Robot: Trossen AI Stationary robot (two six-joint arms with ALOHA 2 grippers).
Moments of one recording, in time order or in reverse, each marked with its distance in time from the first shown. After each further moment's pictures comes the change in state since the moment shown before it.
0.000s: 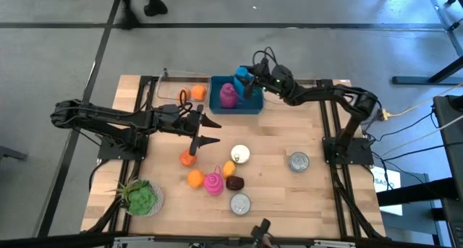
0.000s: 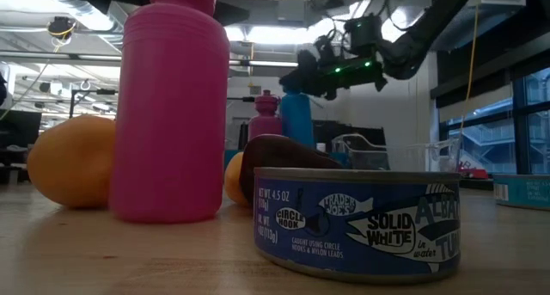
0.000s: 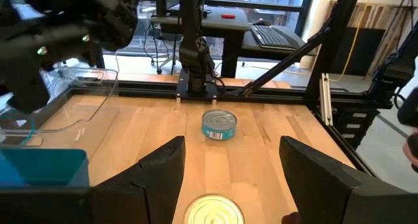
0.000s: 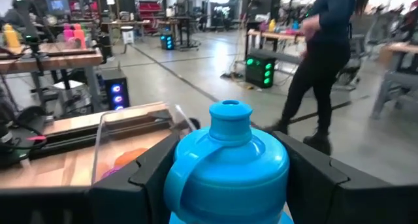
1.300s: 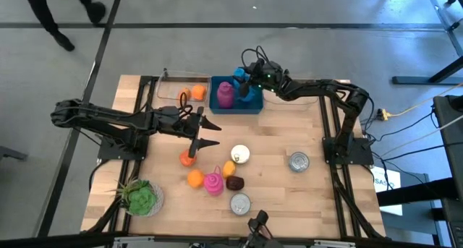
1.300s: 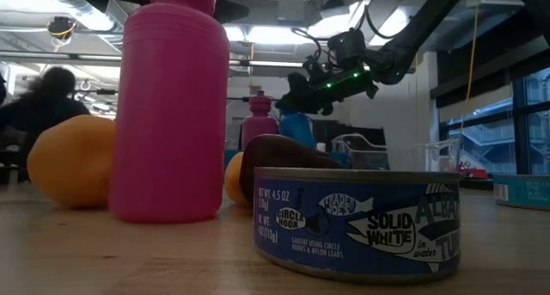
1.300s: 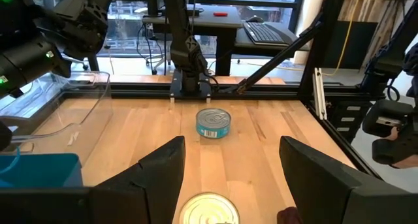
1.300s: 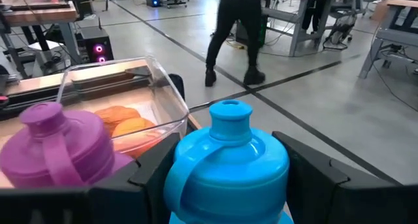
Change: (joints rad) left arm -0.024 0.000 0.000 -0.004 0.000 0.027; right arm -0.033 0.093 0.108 -0.192 0.016 -0.018
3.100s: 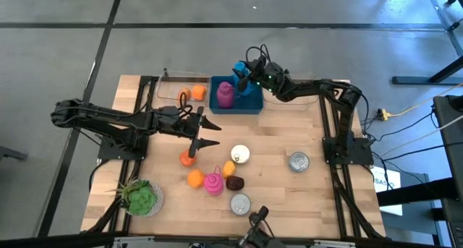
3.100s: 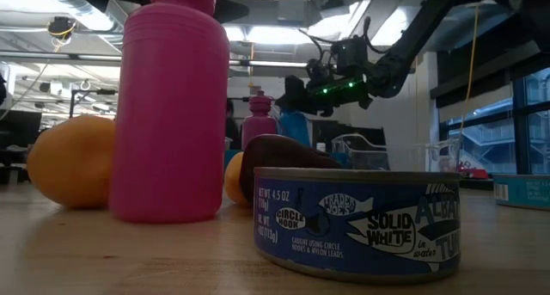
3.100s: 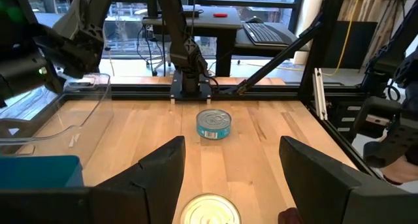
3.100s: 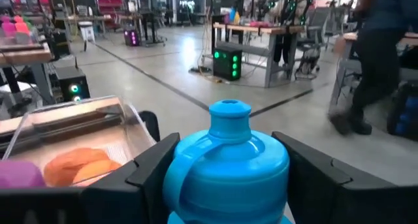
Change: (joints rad) left arm 0.000 0.000 0.000 0.004 0.000 0.007; right arm -0.017 0.086 -0.001 0.244 0.080 0.028
